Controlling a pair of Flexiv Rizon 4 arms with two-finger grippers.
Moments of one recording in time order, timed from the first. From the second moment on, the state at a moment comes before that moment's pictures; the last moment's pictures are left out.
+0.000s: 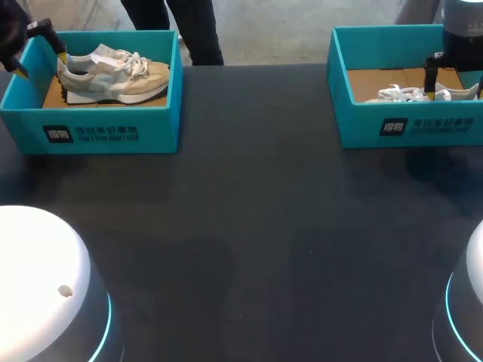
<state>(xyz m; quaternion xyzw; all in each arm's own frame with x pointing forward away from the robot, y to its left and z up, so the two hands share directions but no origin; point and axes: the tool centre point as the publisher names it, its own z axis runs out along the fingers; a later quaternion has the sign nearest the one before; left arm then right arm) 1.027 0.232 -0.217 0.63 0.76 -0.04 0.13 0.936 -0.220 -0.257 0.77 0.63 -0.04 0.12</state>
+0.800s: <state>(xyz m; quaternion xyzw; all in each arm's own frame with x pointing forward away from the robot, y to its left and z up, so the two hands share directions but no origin) 1.136 0.259 -0.248 0.70 0.71 0.04 0.10 0.936 -0.220 -0.257 0.77 0.63 -0.04 0.12</state>
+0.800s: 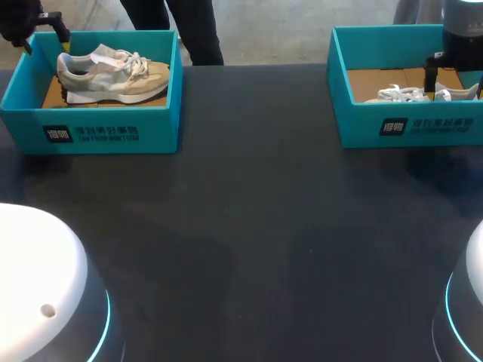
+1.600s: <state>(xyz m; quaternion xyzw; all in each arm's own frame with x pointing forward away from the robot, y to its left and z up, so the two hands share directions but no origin) 1.150 0.267 -0.264 0.72 0.68 0.02 0.10 0.936 -0.220 -0.257 0.77 0.63 -0.04 0.12</state>
